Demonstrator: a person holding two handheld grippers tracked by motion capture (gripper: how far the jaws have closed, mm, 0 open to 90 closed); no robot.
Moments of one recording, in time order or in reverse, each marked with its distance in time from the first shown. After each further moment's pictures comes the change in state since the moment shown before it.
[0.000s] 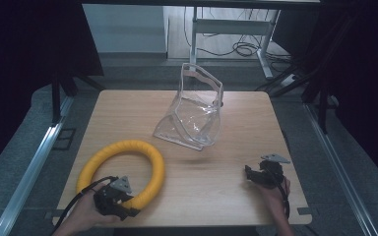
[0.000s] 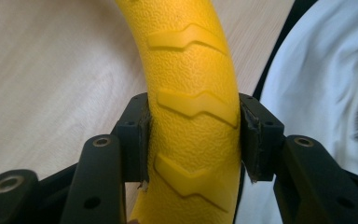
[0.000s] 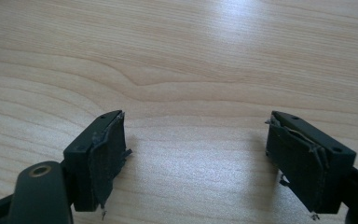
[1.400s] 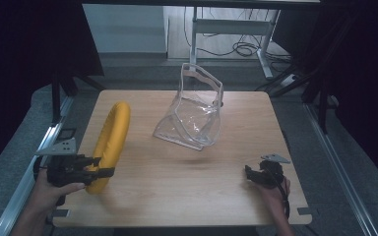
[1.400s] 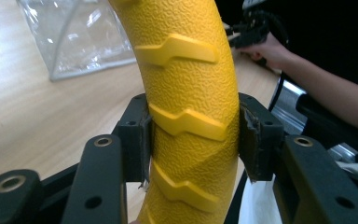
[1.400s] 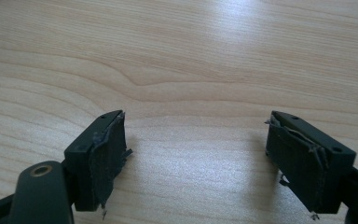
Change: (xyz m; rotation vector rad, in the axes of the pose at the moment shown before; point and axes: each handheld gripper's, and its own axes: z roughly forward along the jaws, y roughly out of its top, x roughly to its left) left arm 0.031 -0.004 -0.121 -0.526 0.007 -0.085; right arm 0.000 0.000 0.000 0.000 0.000 0.004
